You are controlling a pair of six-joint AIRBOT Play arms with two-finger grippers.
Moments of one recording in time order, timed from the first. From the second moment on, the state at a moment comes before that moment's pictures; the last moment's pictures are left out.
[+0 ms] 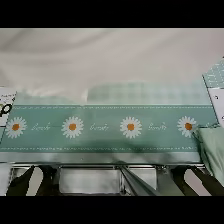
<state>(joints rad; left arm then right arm) 0.53 -0.67 1.83 0.95 -1.11 -1.37 -0.40 -0.93 2.10 -0.87 1.33 1.40</state>
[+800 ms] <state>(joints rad) 0.01 -0.85 1.39 1.52 -1.18 -1.67 -0.39 -0.84 1.43 -0.97 1.42 1.35</state>
